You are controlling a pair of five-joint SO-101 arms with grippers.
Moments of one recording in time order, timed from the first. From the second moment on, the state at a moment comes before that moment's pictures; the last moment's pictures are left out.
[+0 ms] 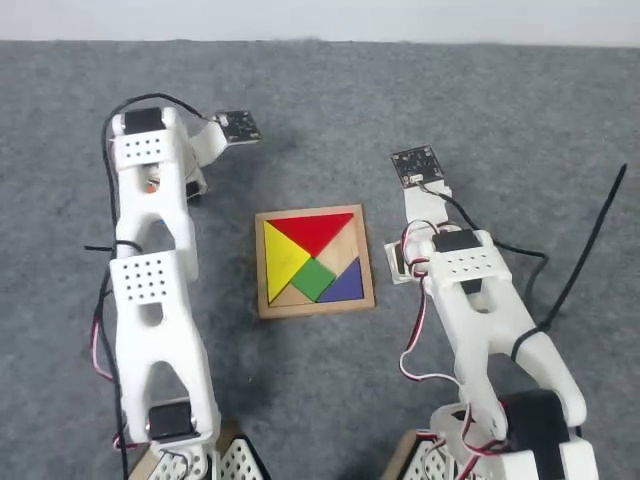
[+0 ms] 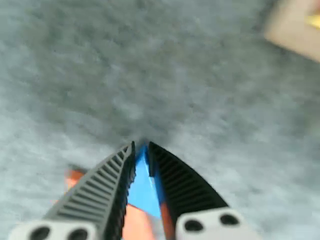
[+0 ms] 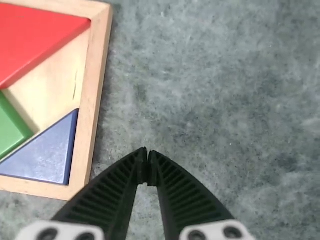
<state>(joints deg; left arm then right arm) -15.7 61.3 -55.5 98.9 -67.2 -14.8 -14.1 45.5 45.4 3.8</state>
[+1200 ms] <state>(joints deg) -19.5 45.1 -26.8 81.5 -59.7 -14.9 -14.3 45.5 45.4 4.3</state>
